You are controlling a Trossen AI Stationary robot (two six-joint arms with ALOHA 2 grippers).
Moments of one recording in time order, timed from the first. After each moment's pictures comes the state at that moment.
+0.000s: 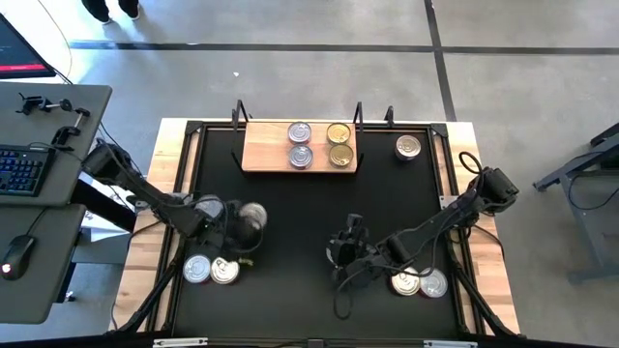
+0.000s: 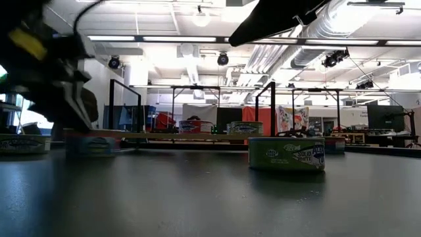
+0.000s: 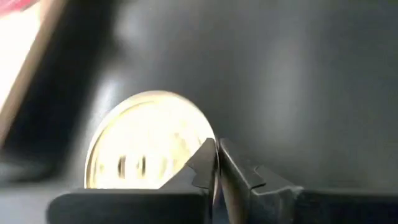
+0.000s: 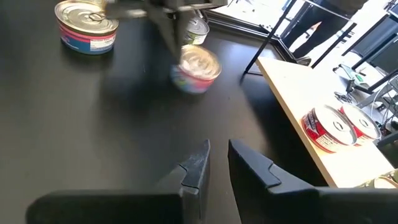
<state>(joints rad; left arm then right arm) -0.55 1.28 0.51 -0.38 -0.60 -0.45 0.53 1.72 1.12 -0.13 0.85 0.18</state>
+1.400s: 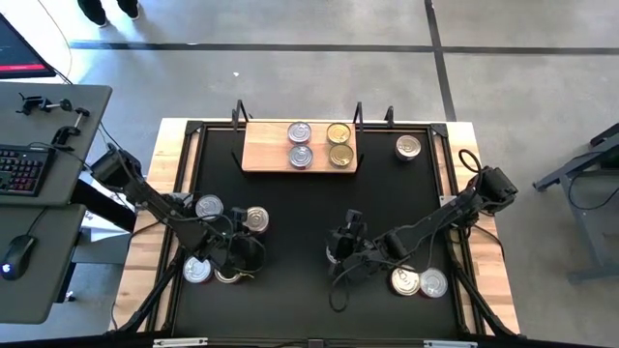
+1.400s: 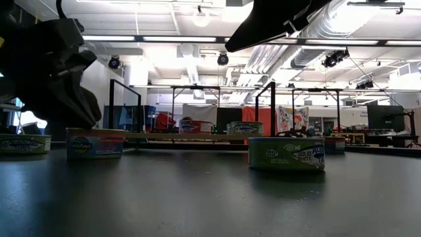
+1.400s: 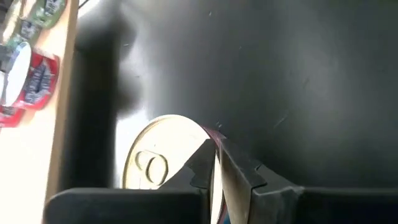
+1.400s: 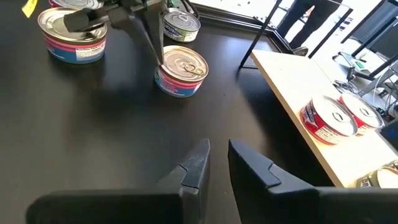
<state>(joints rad) -0.65 1.43 0.60 -0.39 -0.77 -0.22 0.50 1.72 1.12 -0.14 0.84 0.23</state>
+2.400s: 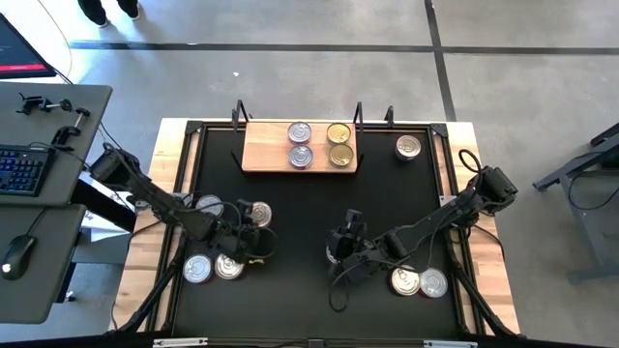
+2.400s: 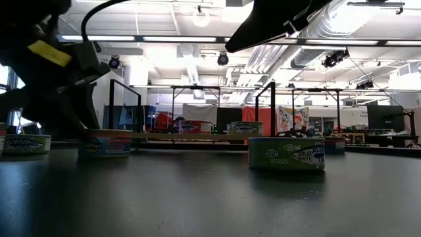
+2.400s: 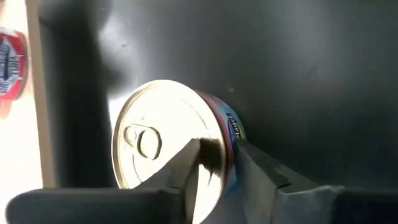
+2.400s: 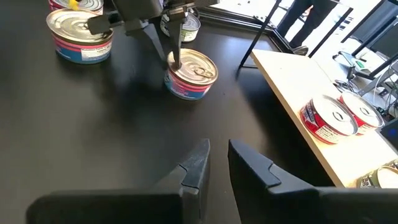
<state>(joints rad) -0.51 1.44 0.61 -0.50 -0.61 -0.06 0.50 1.72 1.12 -0.14 0.83 0.23</state>
